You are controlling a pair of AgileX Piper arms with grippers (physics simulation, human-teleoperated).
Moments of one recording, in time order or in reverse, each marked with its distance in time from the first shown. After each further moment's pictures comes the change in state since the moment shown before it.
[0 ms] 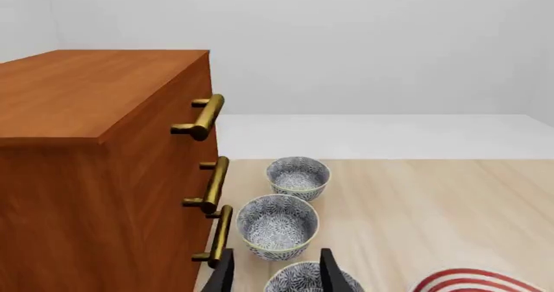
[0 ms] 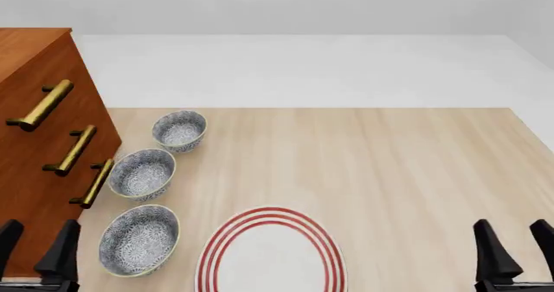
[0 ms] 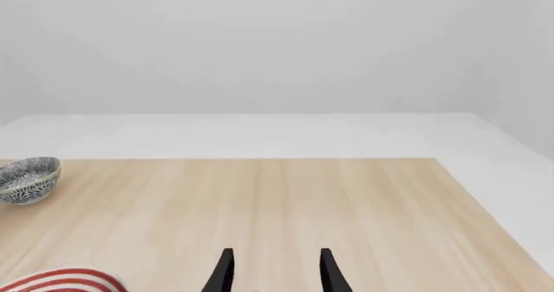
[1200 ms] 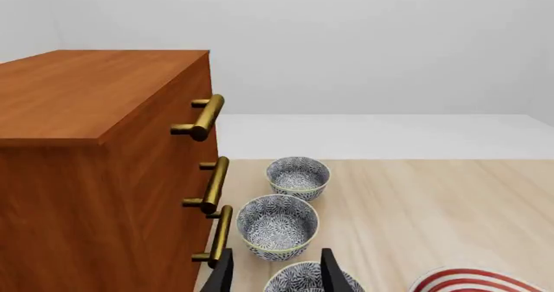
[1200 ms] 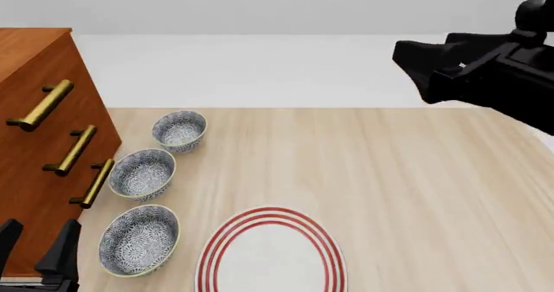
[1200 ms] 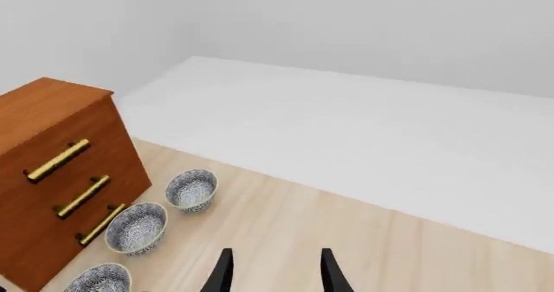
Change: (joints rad) left arm 0.000 0.005 -0.003 -0.001 0.000; right arm 0.445 0.907 -1.049 0.342 0.070
